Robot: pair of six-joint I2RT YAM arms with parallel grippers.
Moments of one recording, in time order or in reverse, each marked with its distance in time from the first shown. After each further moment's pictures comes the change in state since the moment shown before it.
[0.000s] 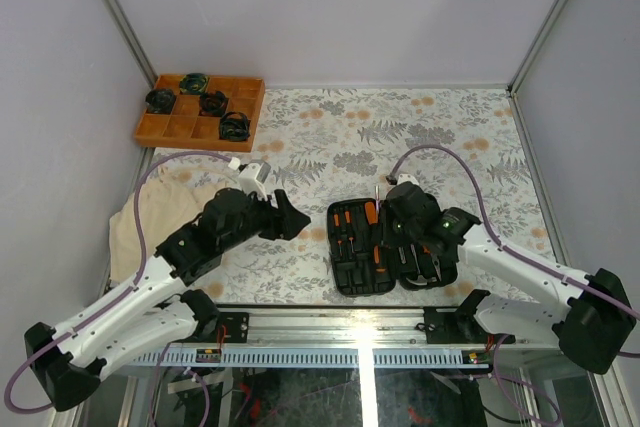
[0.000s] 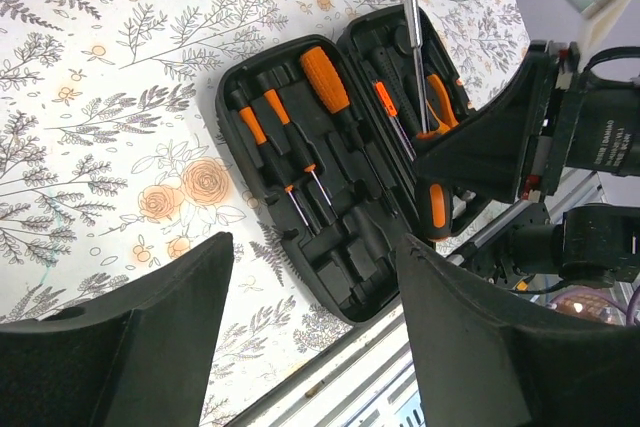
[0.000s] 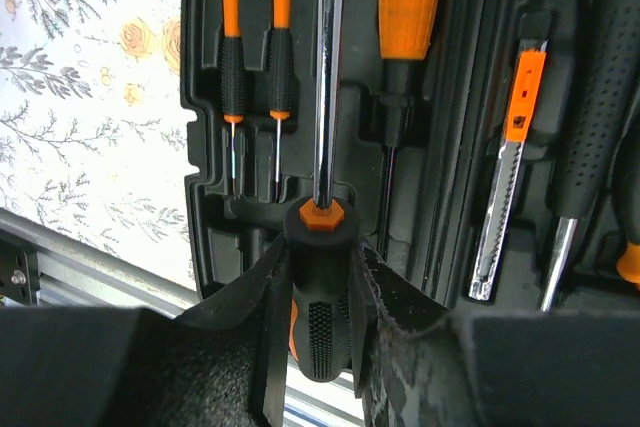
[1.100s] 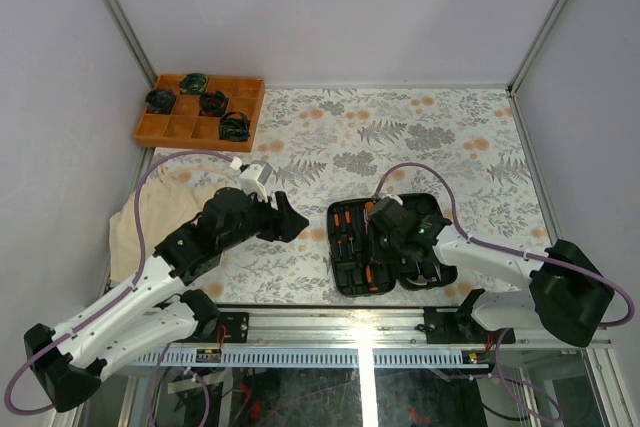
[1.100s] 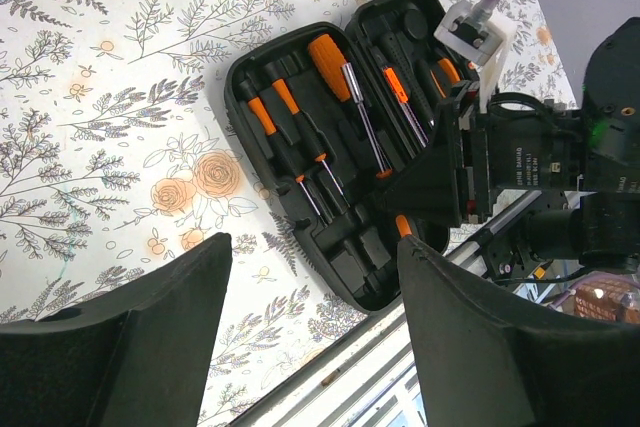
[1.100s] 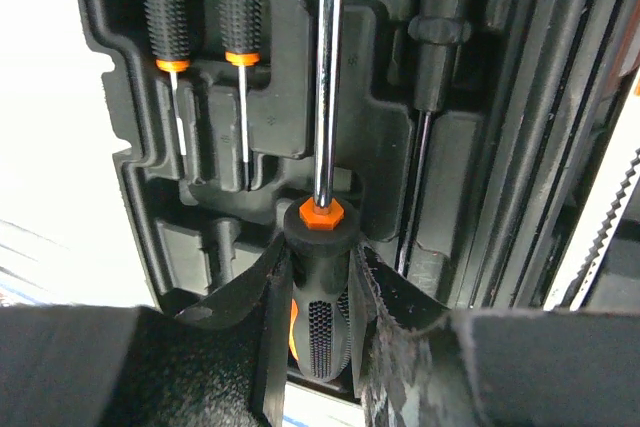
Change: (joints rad) left arm 0.011 -0.001 0.018 -0.043 0.022 0.053; right arm 0.077 0.162 -0.109 0.136 -0.062 0.089
